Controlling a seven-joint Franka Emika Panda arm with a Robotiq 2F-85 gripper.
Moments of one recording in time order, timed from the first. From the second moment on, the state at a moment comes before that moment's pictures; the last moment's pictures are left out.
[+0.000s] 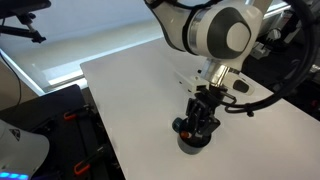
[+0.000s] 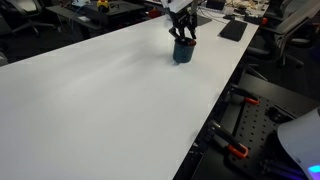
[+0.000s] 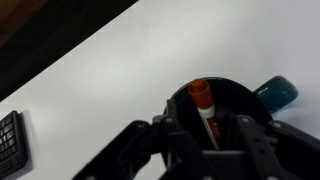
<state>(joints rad) -0.12 0.56 -0.20 -1.90 -0.33 1.98 0.35</state>
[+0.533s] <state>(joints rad) -0.12 0.57 -0.20 -1.90 -0.33 1.98 0.35</state>
